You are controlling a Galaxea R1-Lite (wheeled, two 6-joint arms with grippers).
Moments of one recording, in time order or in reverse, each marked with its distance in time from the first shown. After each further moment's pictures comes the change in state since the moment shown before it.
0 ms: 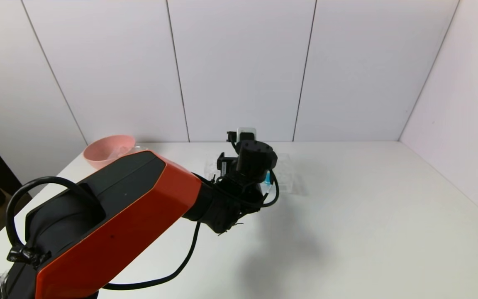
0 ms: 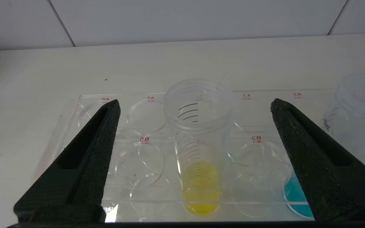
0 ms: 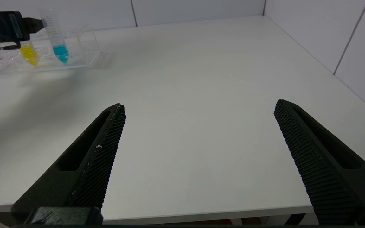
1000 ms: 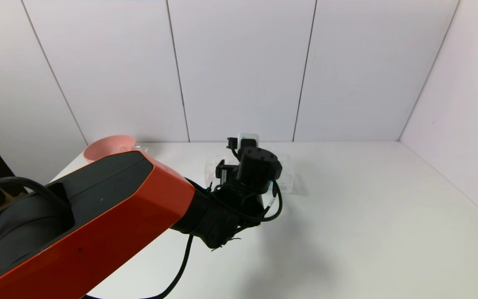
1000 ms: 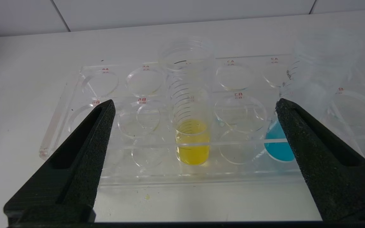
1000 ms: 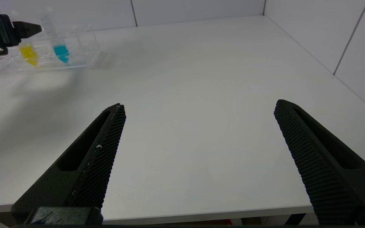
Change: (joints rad) left arm -0.050 -0.089 0.142 -0.001 0.000 -0.039; right arm 0.000 0.000 0.000 0.000 0.000 0.000
